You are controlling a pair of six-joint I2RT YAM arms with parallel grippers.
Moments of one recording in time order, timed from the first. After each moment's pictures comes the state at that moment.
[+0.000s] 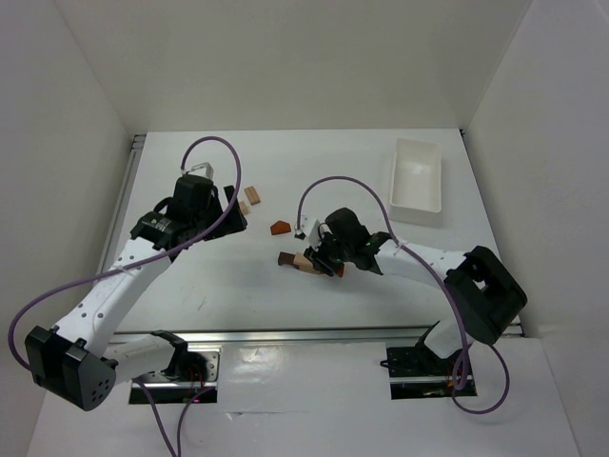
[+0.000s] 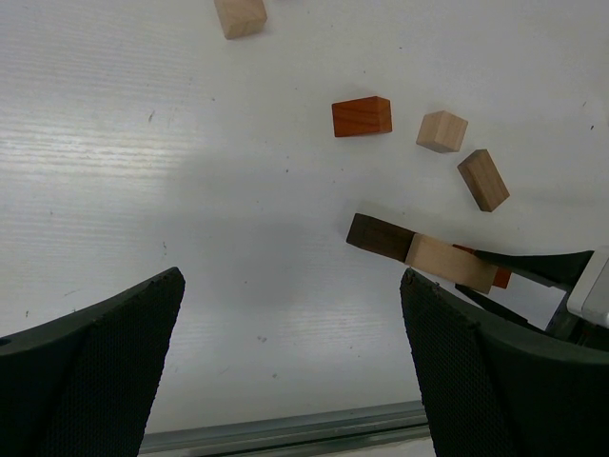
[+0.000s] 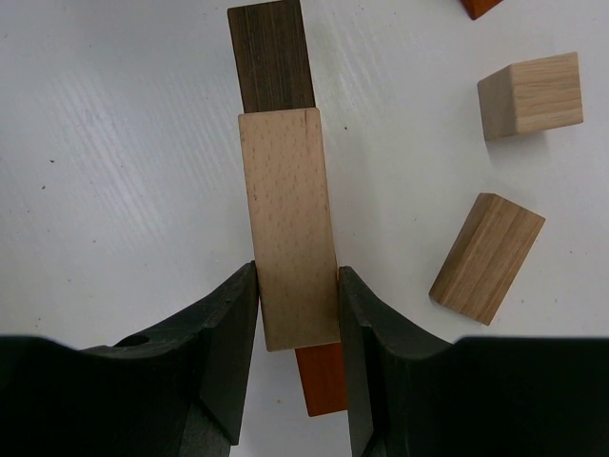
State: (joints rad) left arm -0.37 1.14 1.07 -0.70 -0.12 -0.58; right arm 0.72 1.50 0.80 -0.11 -0.26 -0.35
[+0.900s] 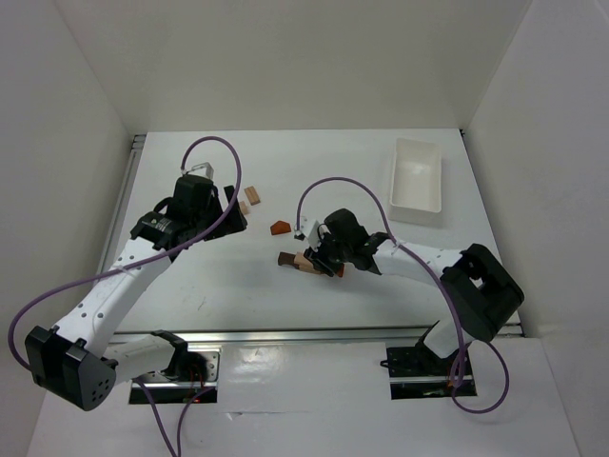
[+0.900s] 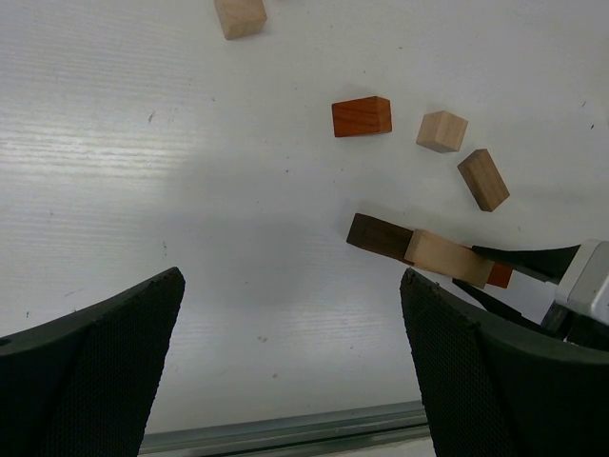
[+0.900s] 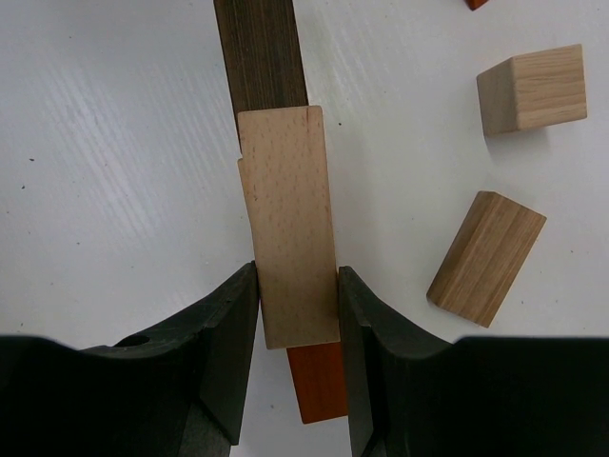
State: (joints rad) left arm -0.37 1.14 1.07 -0.70 -0.12 -0.58; right arm 0.72 1.53 0.80 -0.10 -0.24 -0.36
